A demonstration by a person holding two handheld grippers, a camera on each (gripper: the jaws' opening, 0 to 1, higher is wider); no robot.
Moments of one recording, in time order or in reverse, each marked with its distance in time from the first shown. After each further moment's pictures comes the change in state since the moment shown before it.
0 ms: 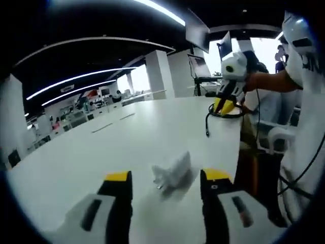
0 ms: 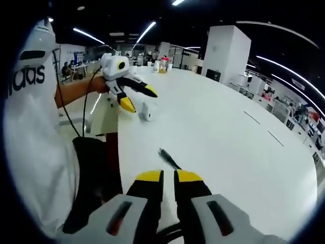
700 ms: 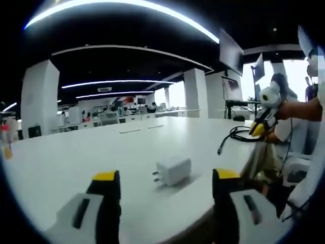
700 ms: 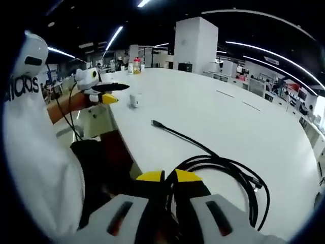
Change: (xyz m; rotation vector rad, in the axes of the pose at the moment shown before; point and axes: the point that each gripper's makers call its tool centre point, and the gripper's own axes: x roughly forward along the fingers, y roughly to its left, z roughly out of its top) left arm -0.030 -0.012 0.006 -0.151 -0.156 0.299; right arm -0.062 0.014 -0.053 0.220 -0.011 -0.156
